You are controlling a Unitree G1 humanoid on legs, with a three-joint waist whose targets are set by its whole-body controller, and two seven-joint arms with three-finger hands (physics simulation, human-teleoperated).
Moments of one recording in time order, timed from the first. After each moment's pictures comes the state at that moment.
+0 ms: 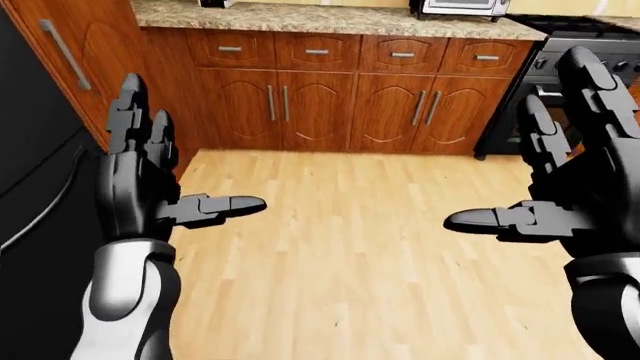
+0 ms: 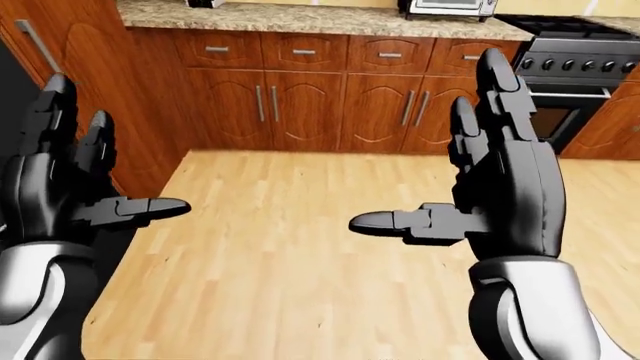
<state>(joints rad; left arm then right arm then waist) -0.26 0.16 0.23 -0.82 -0.15 0.73 0.10 -0.25 -0.69 -0.32 -1.04 1.04 0.86 -0.74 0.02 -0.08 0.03</state>
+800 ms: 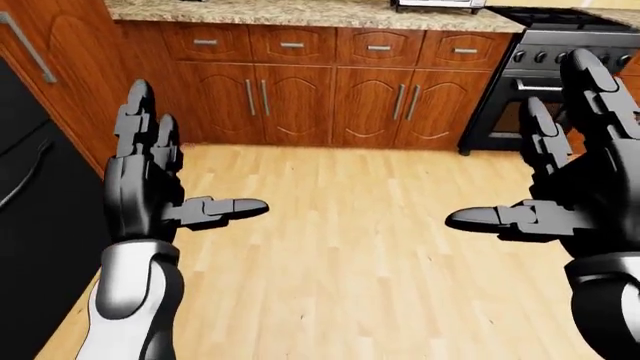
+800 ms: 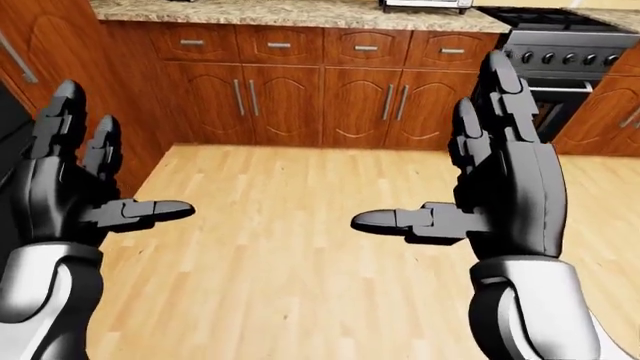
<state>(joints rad) -0.25 0.15 0.22 -0.80 -0.14 0.72 0.09 -0.25 -0.67 -0.33 -1.04 1.05 0.87 -0.75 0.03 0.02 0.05</state>
